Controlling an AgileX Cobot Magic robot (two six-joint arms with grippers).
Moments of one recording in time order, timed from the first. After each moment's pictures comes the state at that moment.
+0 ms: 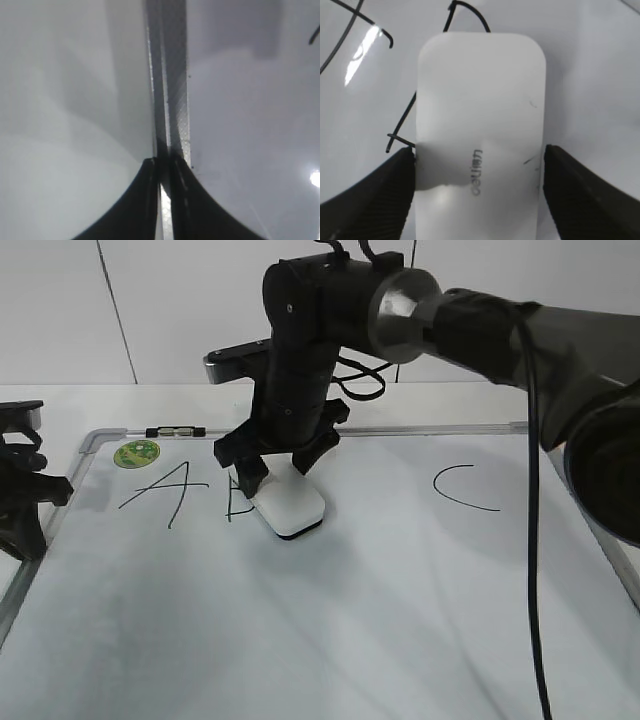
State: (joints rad) left arm -0.05 1.88 -1.14 -0.15 0.84 0.07; right arm 0.63 2.40 -2.19 0.07 1.17 -0.01
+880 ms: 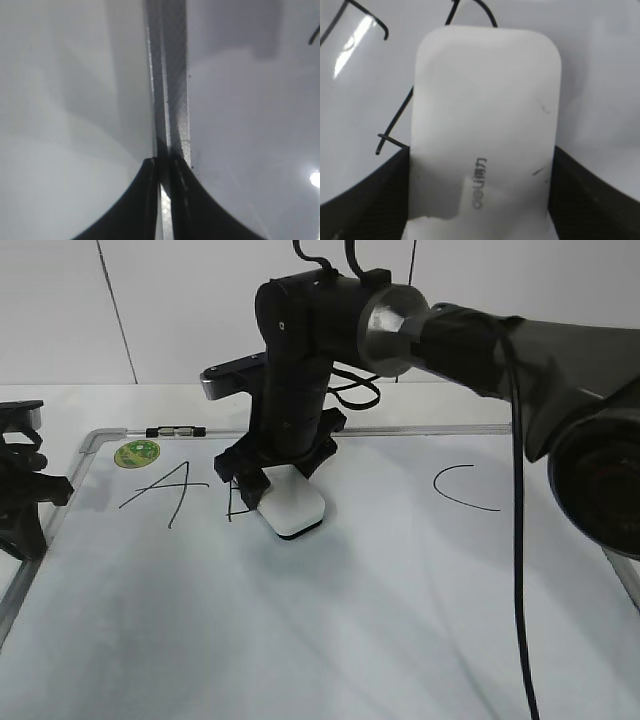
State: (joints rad) left arm -0.05 1.88 -1.14 -0.15 0.84 0.07; right arm 0.64 2.42 -2.19 0.04 1.16 -0.04
